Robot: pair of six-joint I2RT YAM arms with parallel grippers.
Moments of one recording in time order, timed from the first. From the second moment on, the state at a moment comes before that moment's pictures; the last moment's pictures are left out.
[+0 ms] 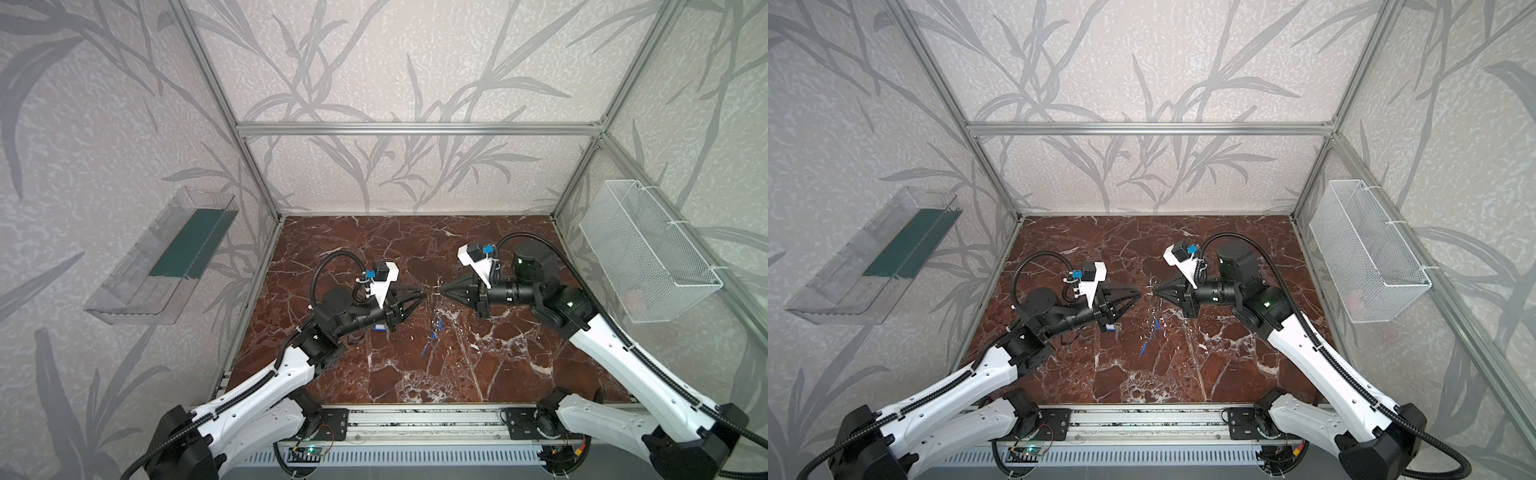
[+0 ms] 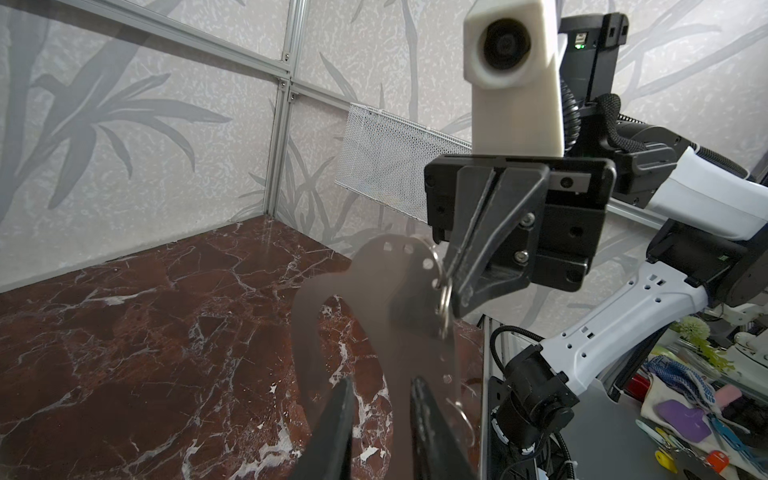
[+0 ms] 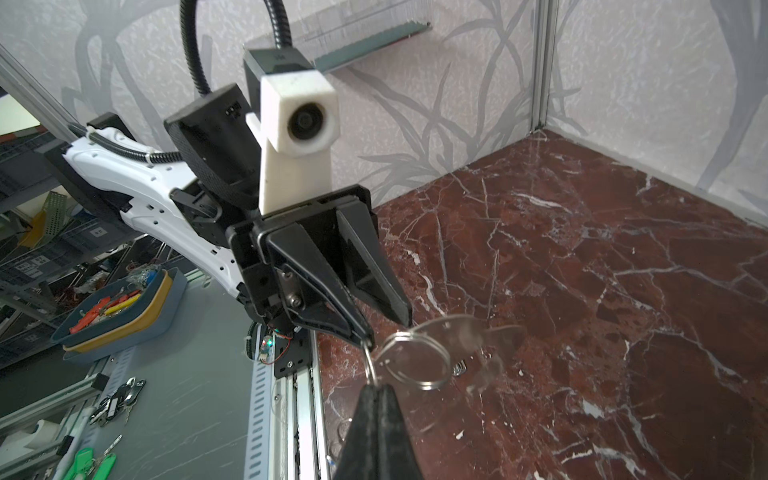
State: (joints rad) left arm -0.69 0.94 0.59 0.40 0.49 -0.32; right arm 0.59 1.09 1.09 -0.43 -0.77 0.01
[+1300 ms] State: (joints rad) left arm -0.69 1.04 0.65 0.38 0.61 -0.30; right arm 0.61 1.12 1.09 -0.48 -0.71 -0.03
